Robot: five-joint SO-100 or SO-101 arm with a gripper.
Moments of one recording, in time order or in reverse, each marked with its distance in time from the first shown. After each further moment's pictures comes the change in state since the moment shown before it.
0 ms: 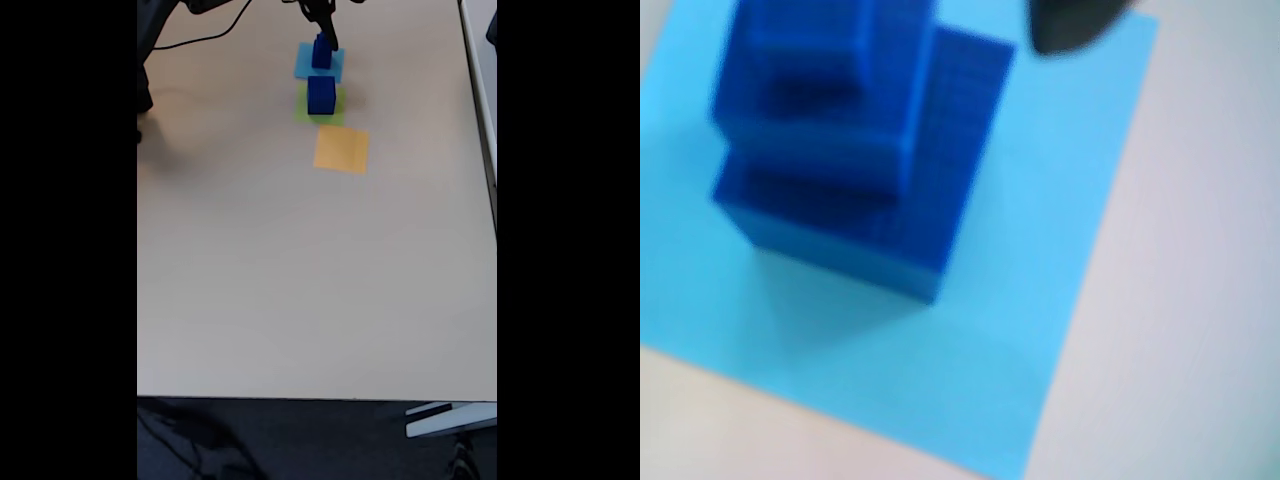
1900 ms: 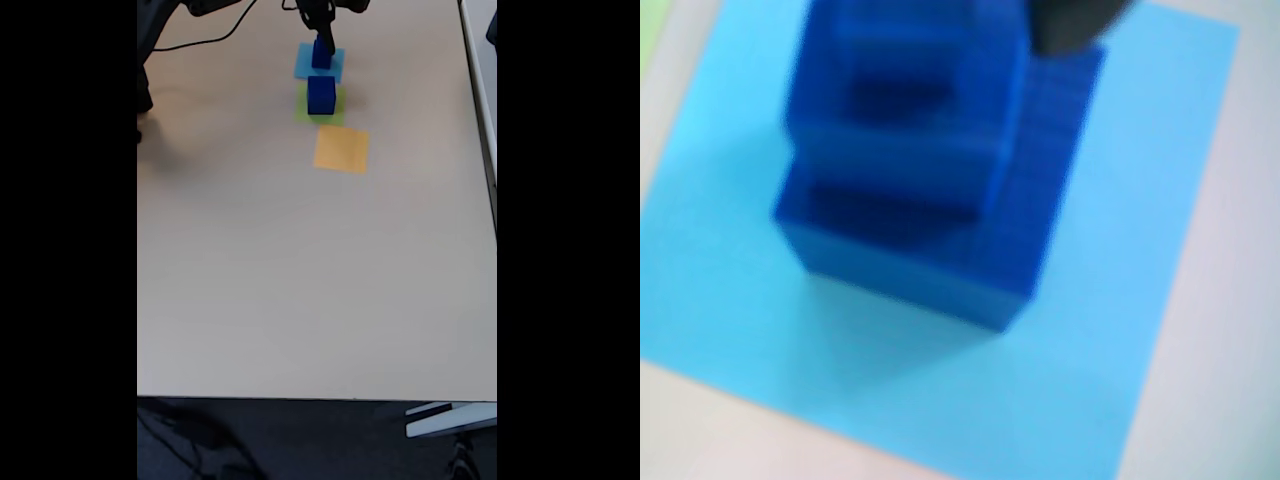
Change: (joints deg) arm 1.2 0.1 2.1 0.0 -1.3
